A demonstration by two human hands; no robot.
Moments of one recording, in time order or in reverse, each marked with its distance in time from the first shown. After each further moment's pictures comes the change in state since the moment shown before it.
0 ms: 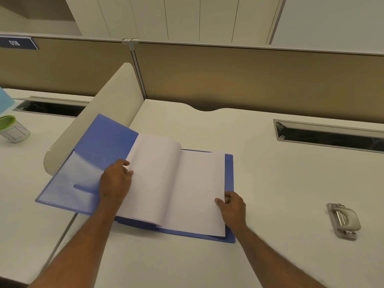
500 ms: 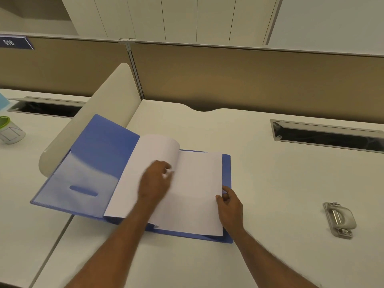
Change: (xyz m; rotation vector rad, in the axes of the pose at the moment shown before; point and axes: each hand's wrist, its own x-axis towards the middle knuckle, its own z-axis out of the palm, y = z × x) left_hand -0.036 0.072 0.044 -0.225 -0.115 0.300; right_hand -0.014 -0.008 -0.002 0.140 0.033 -0.084
